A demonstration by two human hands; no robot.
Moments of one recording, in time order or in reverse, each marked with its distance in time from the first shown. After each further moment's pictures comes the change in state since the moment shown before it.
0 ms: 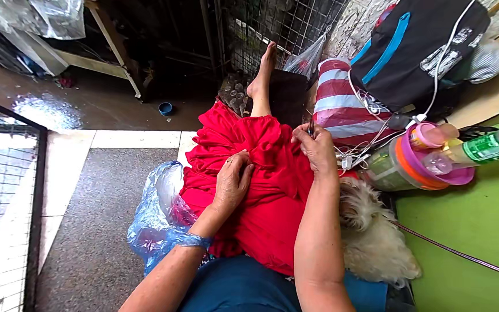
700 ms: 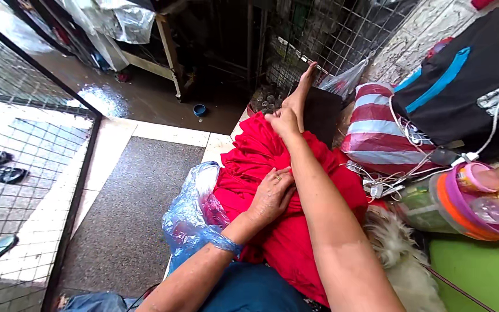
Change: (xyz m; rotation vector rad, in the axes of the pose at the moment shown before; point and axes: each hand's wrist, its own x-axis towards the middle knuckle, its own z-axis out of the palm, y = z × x) left_hand -0.006 0.009 0.005 0.005 -0.073 0.096; right_hand 0.093 -0.032 0.153 -0.563 -0.314 0.152
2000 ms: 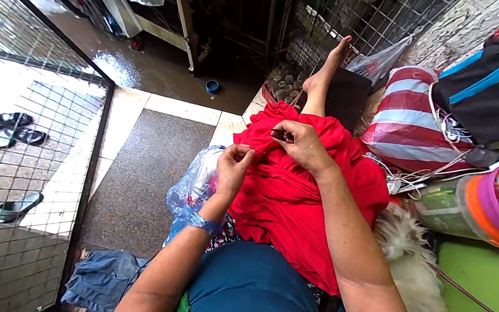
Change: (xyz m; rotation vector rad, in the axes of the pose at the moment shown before) left_hand -0.025 -0.025 -0.075 -0.304 0.426 -0.768; right_hand -0.085 0.034 0.011 0.017 -0.126 -0.742
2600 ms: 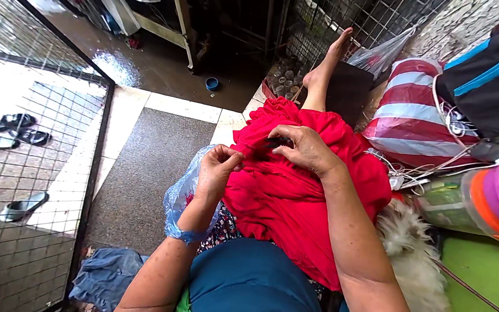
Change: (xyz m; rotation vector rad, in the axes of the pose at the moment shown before) left_hand -0.015 0.029 -0.030 -0.201 -0.042 -0.139; right_hand -0.009 -0.004 -0.011 -0.047 -0.193 -0.032
